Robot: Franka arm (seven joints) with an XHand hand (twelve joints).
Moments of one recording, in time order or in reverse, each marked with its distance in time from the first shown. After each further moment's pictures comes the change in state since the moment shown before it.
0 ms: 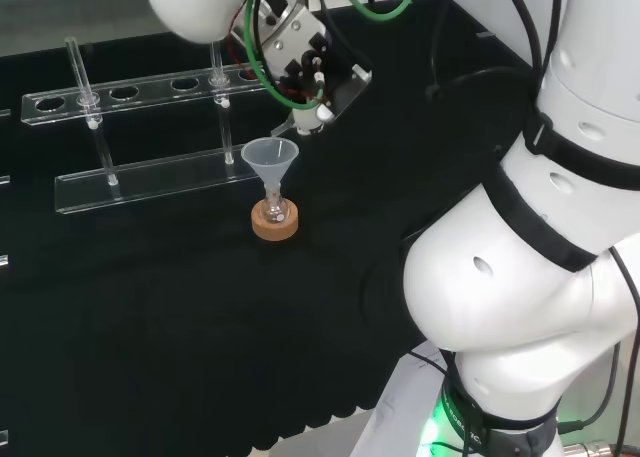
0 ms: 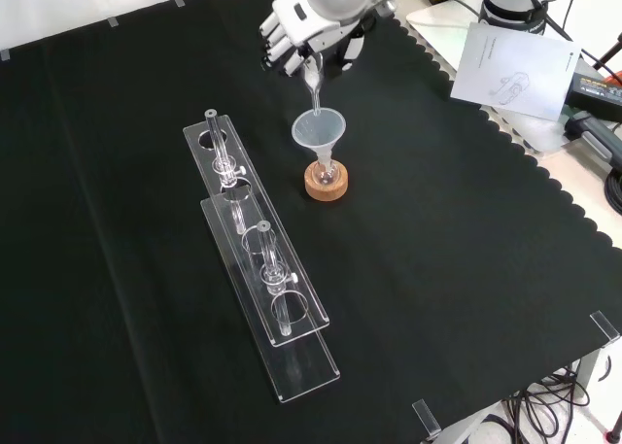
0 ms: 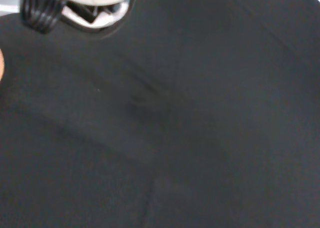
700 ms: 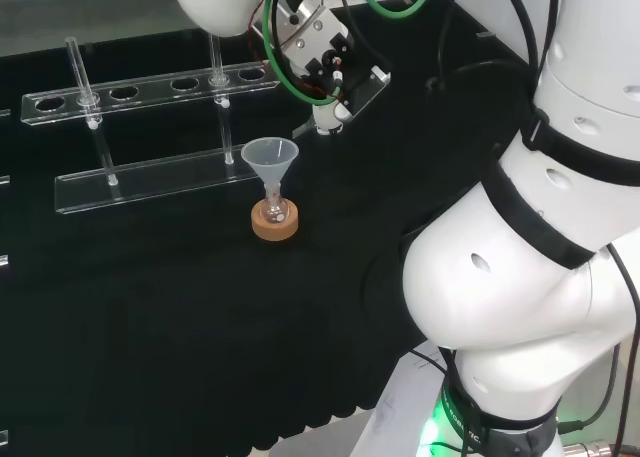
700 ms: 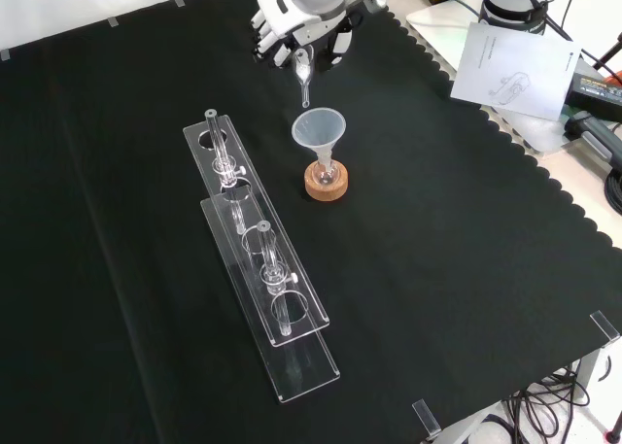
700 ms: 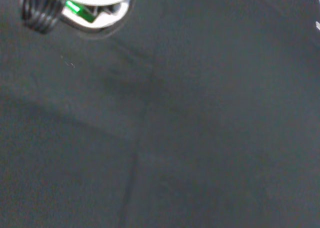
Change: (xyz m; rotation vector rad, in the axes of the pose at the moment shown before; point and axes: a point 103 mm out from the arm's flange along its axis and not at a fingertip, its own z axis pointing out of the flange) arm -0.025 0.007 0.025 0.070 0.053 0.047
